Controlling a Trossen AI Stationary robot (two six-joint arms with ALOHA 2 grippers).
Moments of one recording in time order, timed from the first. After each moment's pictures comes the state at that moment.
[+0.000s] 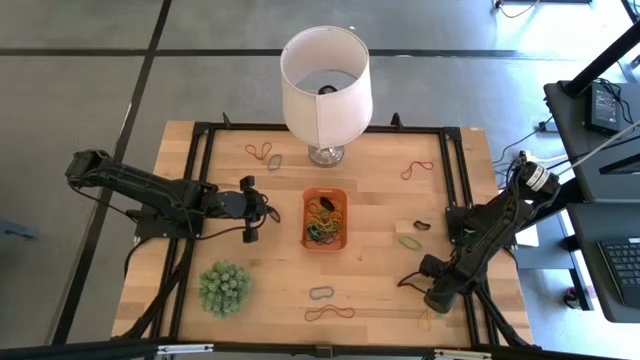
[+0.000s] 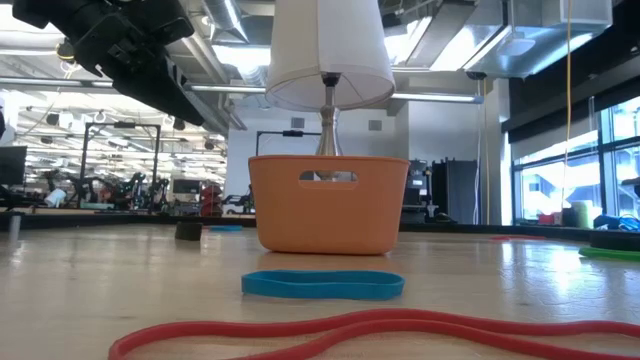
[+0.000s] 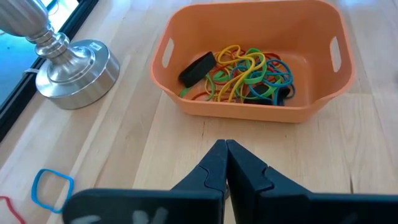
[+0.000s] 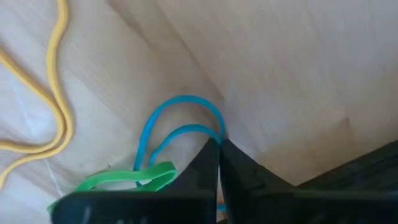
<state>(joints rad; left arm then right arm) -0.18 0.96 0.54 -0.28 -0.36 -0.14 0.95 1.51 0.69 -0.76 -0.16 1.57</state>
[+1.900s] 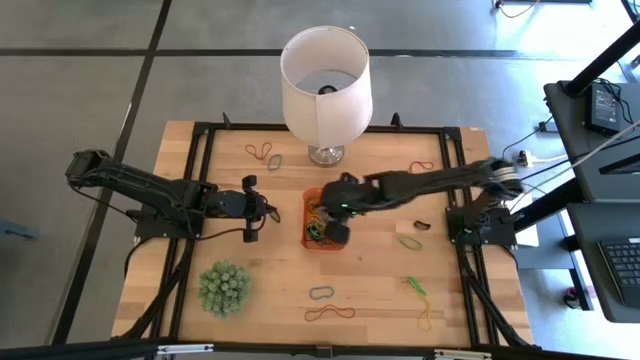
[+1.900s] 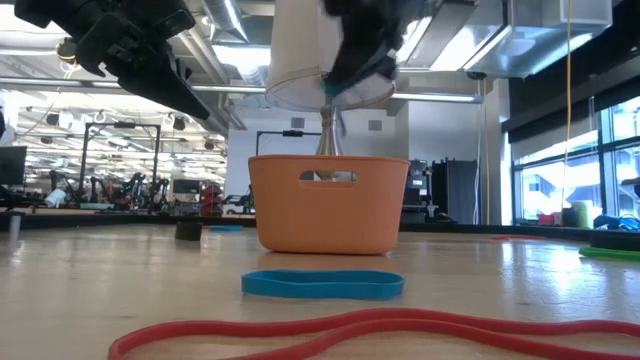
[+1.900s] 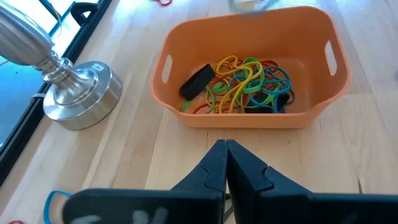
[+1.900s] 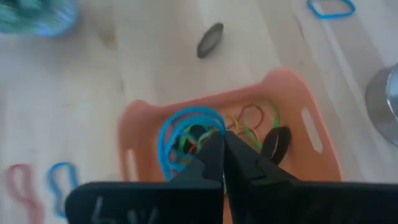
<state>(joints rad) -0.18 0.96 0.54 -0.24 -0.36 -0.04 0.09 1.76 1.49 -0.66 0.15 0.29</state>
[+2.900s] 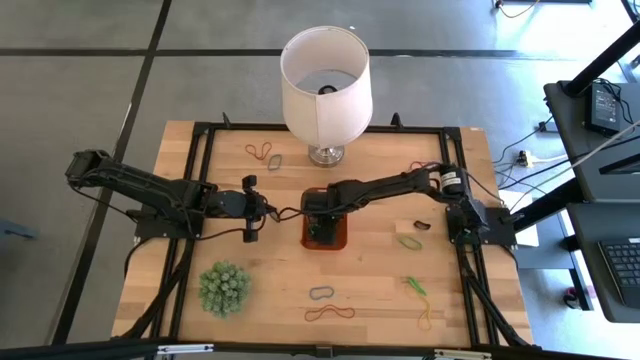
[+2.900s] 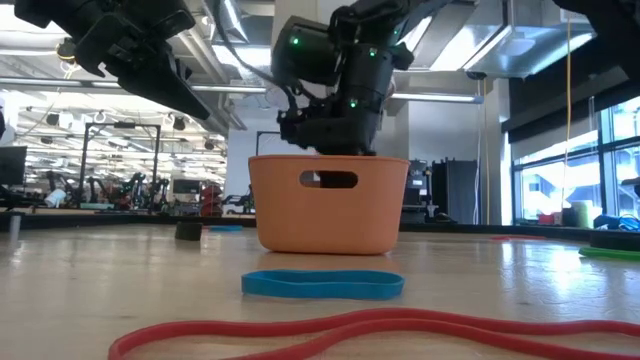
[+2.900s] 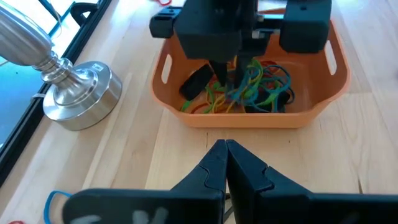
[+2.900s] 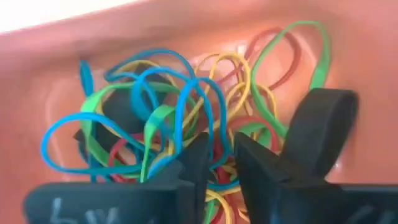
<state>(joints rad) -0.18 0.96 0.54 -0.24 -0.36 -0.04 0.01 2.14 1.59 -0.74 0.07 0.23</state>
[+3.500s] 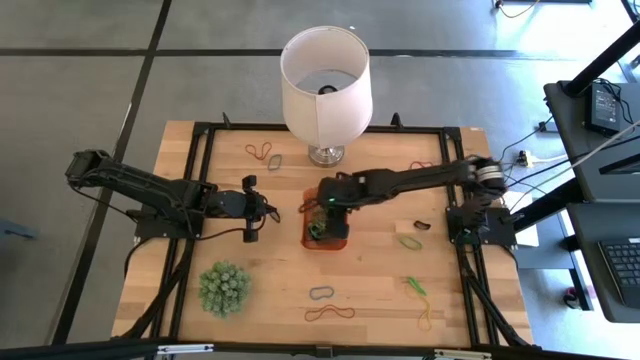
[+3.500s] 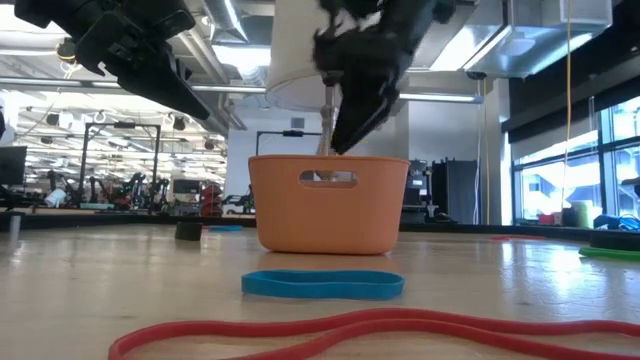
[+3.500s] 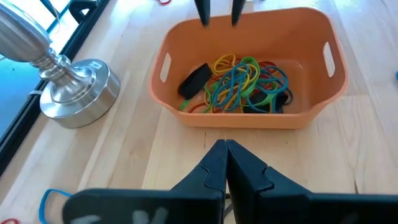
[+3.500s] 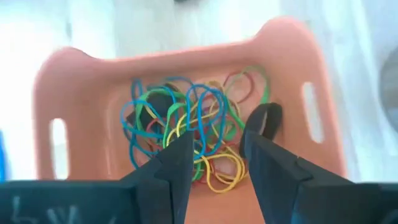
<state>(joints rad) -0.18 0.96 0.54 -0.24 -0.35 -0.06 0.01 1.82 1.41 -0.63 0.09 0.15</state>
